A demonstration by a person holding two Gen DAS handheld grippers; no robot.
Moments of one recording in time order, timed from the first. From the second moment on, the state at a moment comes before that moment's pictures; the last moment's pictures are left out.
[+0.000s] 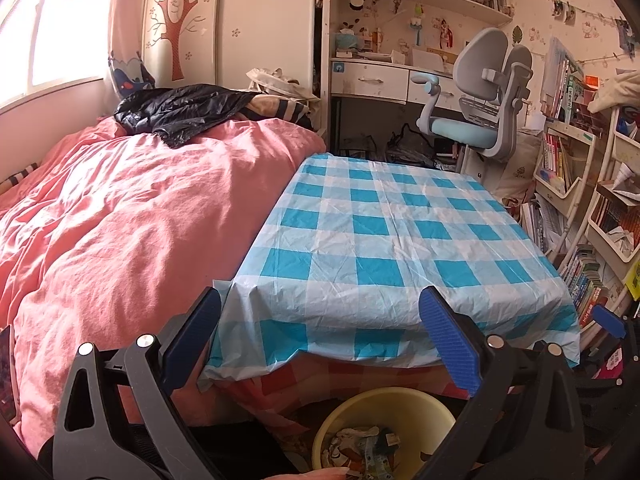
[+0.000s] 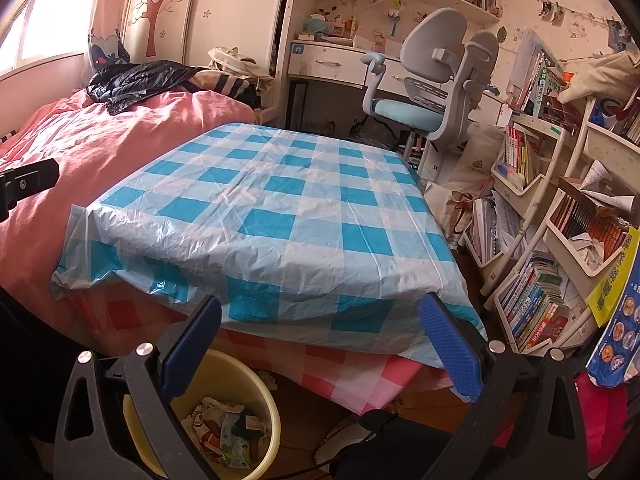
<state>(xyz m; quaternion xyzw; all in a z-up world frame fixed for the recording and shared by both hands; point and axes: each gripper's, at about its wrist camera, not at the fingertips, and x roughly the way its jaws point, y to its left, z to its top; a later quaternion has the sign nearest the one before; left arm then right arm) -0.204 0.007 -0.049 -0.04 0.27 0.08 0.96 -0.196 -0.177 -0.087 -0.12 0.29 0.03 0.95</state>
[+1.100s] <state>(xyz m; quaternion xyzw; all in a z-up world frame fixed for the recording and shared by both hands) -0.205 0.011 -0.052 -0.05 0.28 0.08 0.96 -0.197 -0.178 -0.085 -0.12 0.28 0.03 0.95</state>
